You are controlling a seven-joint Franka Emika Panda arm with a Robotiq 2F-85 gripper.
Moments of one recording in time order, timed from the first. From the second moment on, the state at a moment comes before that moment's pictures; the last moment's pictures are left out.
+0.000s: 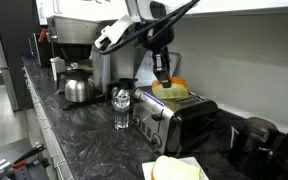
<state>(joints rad) -0.33 -0.39 -0.33 -2.45 0.19 2.50 0.23</state>
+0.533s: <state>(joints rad) -0.33 -0.39 -0.33 -2.45 0.19 2.50 0.23</state>
